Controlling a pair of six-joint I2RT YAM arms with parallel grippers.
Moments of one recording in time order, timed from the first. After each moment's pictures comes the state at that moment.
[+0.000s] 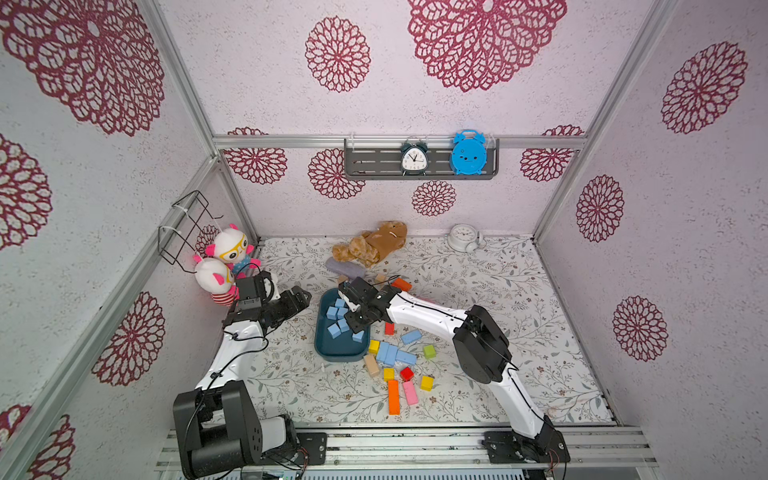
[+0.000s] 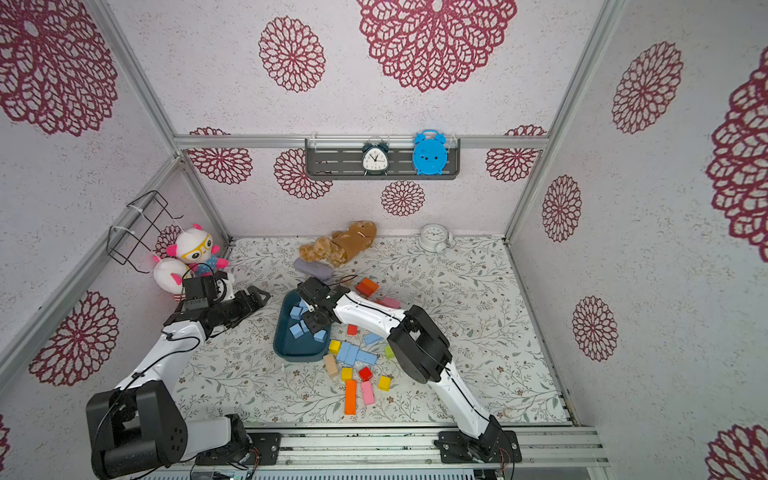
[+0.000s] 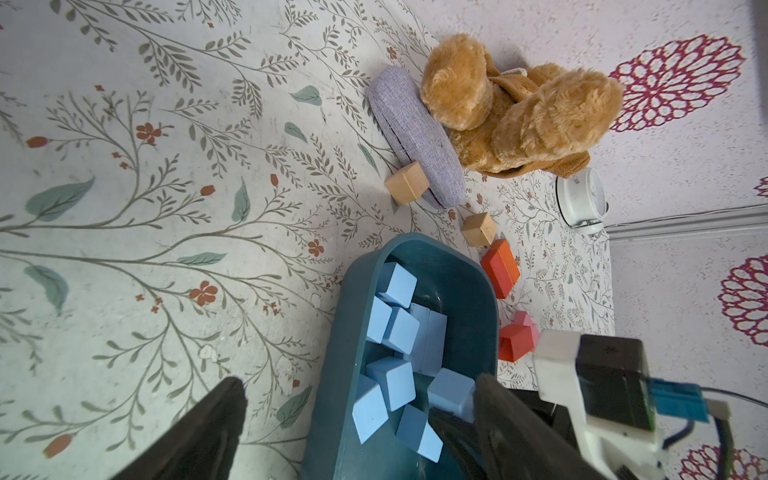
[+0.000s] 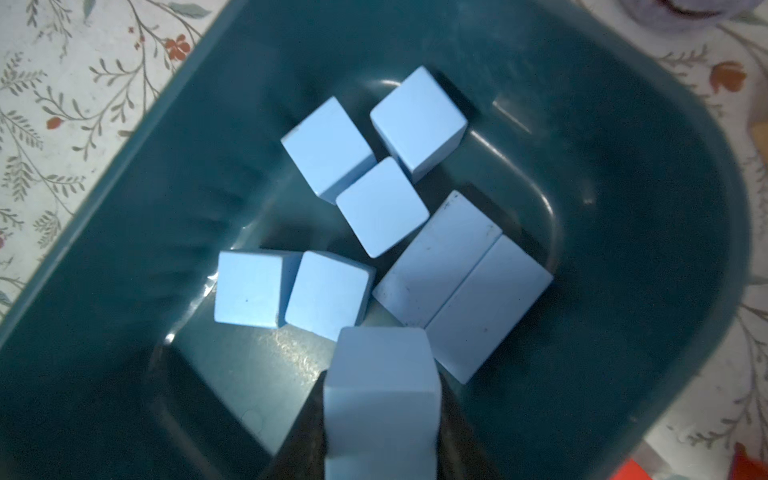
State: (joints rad) left arm 0.22 1.31 0.84 -0.37 0.44 -0.40; right arm 0.98 2.27 1.92 -0.68 0.00 0.26
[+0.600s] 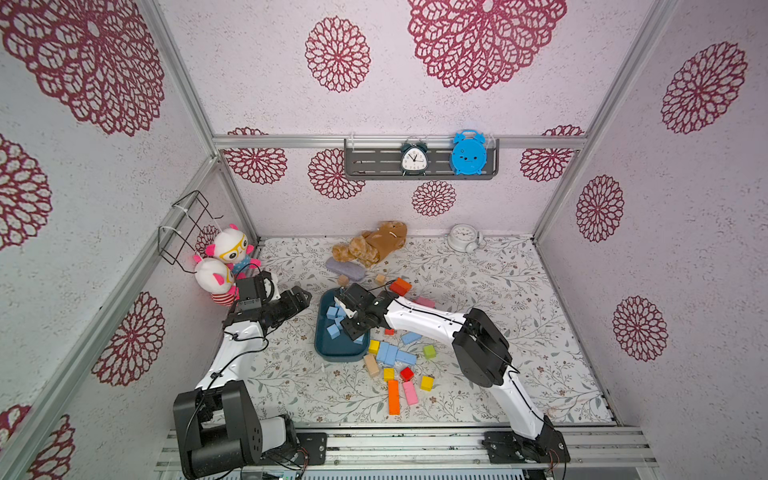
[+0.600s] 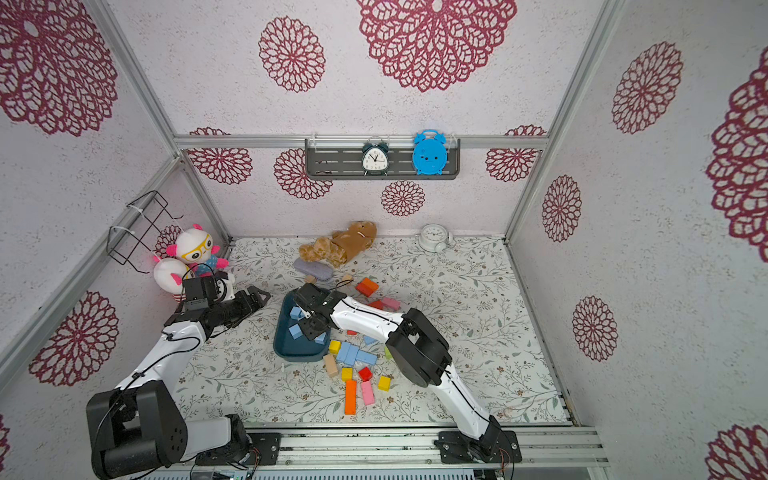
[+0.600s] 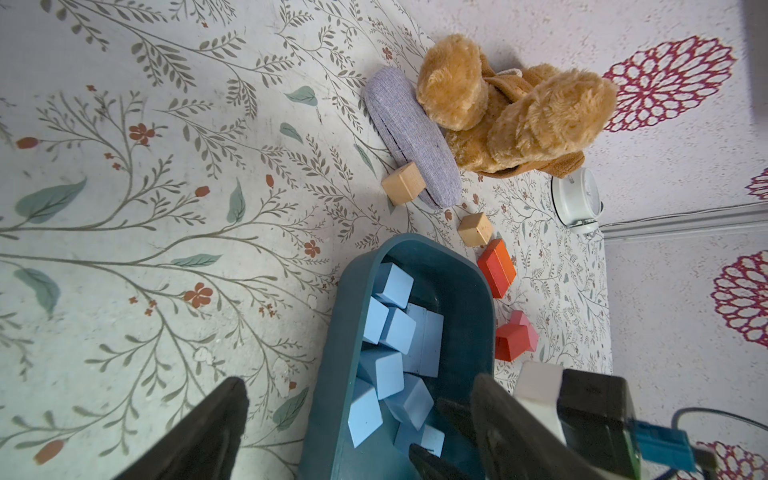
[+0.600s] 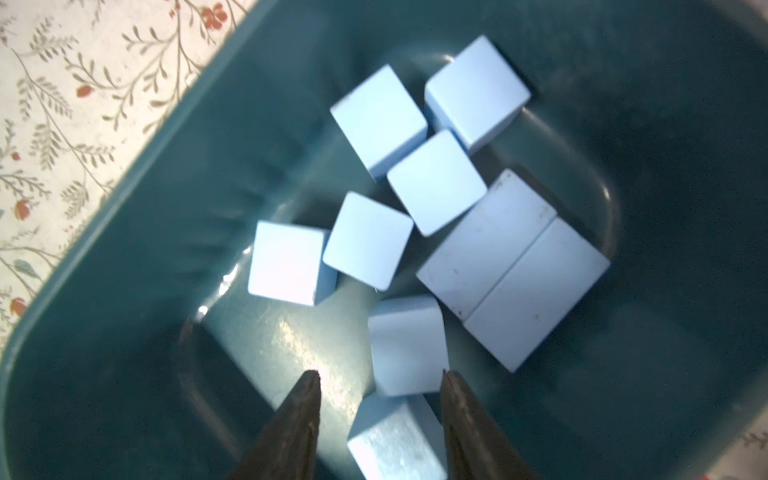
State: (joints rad) left arm 0.22 1.31 0.83 -0.36 0.45 -0.40; right arm 1.01 2.24 1.86 -0.65 0.01 0.26
